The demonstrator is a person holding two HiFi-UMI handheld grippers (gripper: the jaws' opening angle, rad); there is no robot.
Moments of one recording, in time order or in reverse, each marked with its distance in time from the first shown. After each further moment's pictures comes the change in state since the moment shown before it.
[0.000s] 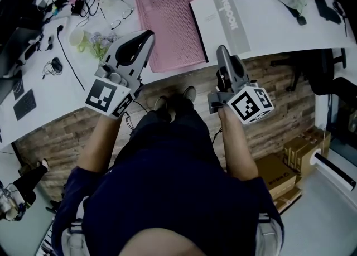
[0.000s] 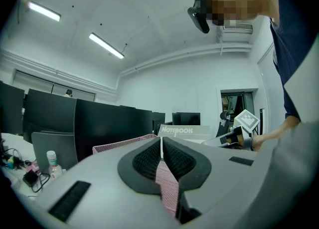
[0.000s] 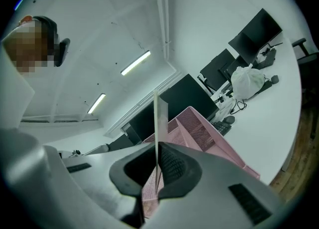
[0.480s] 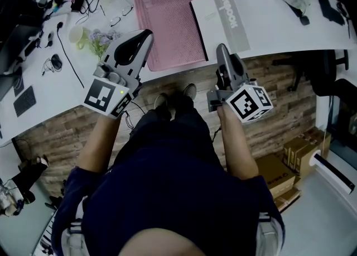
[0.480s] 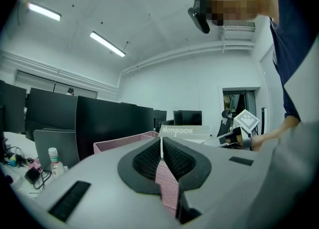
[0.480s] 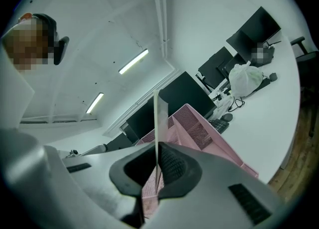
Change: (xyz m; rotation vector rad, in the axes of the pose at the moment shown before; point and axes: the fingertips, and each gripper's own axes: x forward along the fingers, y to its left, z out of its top) left arm 0.002 -0.001 -0.007 -0.006 0.024 0.022; right arm 0.002 -0.013 -0.005 0.013 0.019 -0.014
